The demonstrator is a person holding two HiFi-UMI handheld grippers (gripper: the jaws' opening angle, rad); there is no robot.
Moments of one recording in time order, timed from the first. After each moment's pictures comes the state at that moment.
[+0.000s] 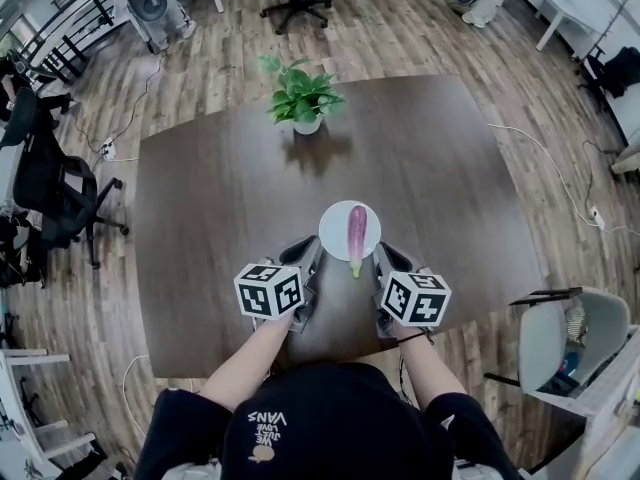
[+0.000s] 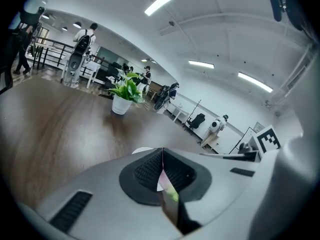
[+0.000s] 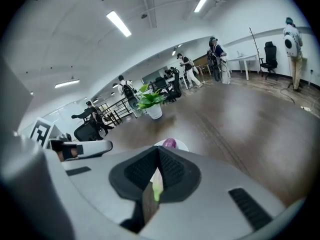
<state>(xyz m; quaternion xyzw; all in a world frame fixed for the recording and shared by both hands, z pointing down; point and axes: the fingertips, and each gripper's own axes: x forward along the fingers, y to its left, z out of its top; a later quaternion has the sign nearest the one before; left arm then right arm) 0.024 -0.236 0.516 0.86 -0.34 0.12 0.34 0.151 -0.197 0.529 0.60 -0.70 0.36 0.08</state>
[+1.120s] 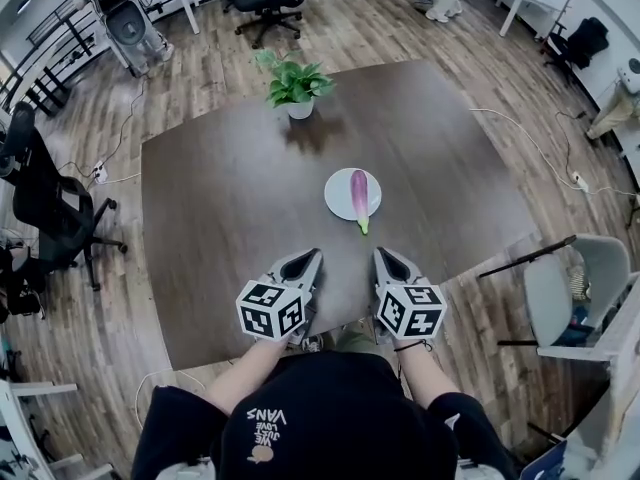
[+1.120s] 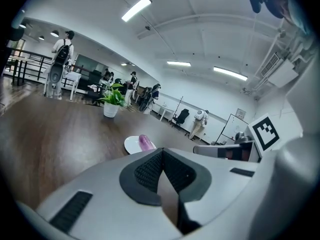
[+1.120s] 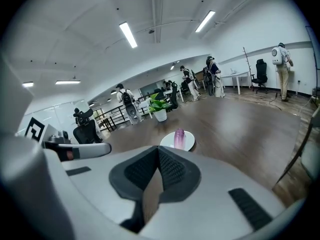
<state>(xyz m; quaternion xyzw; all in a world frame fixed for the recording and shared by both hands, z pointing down) -0.039 -0.107 0.484 0.92 -0.27 0.13 0.26 0.077 -0.071 0.494 0.66 -0.69 0.30 0.05</state>
